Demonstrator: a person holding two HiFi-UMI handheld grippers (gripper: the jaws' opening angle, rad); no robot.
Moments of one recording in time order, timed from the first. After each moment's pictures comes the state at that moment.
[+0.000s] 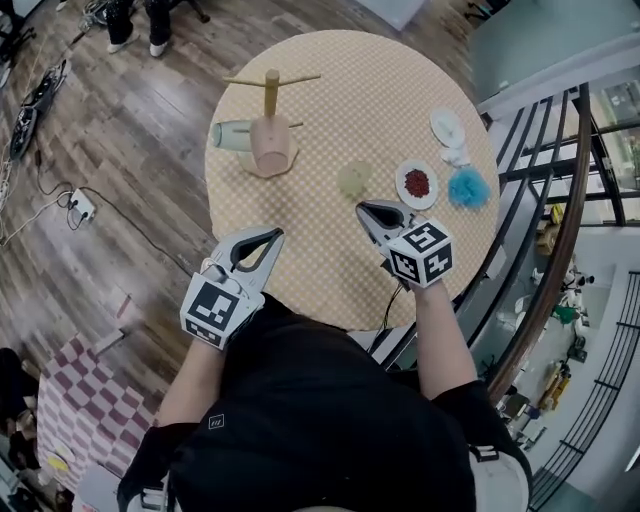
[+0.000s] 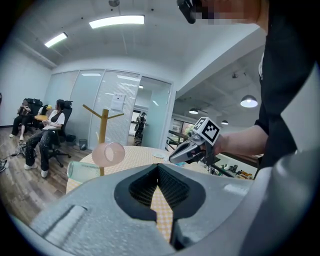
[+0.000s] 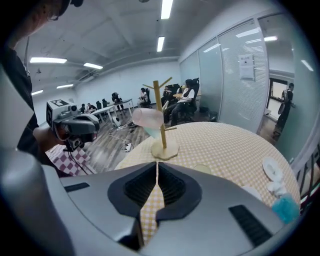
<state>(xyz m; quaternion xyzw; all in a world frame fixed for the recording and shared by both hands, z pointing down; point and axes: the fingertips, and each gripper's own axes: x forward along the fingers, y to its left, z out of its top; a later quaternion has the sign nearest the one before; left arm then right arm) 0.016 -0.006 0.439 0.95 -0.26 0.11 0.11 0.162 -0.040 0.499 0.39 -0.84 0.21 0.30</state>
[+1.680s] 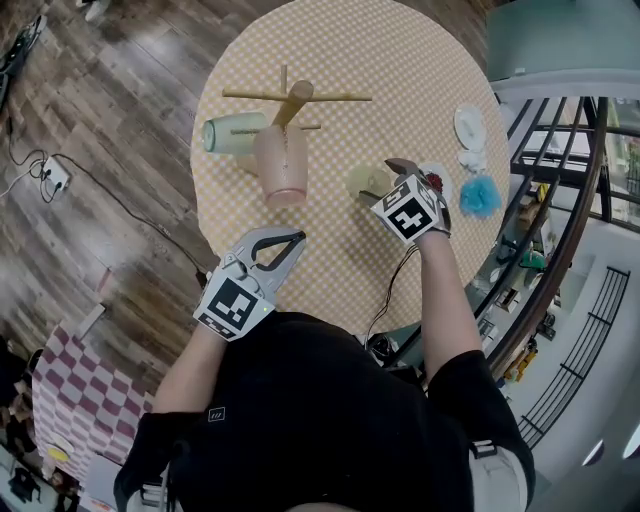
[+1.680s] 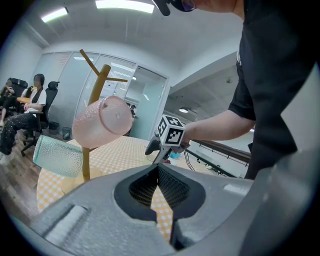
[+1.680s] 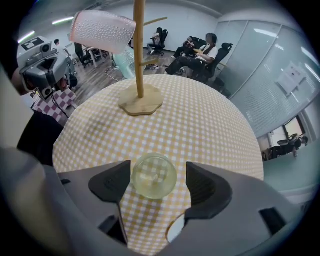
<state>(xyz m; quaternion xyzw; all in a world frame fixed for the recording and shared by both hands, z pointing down) 0.051 -0.058 0.521 0.97 -0.17 0.11 0.15 0.217 -0.142 0.632 0.30 -0.72 0.15 0.61</state>
